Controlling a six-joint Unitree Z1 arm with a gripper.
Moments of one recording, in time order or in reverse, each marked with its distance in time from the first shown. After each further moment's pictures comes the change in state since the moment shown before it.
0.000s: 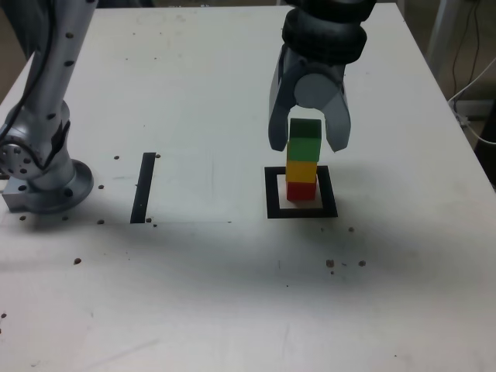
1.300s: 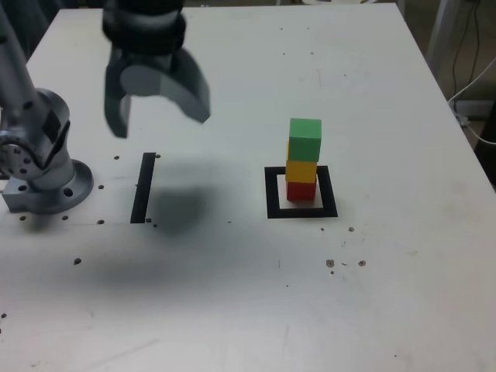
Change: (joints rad) arm 0.001 -0.558 0.792 -0.182 0.054 -0.164
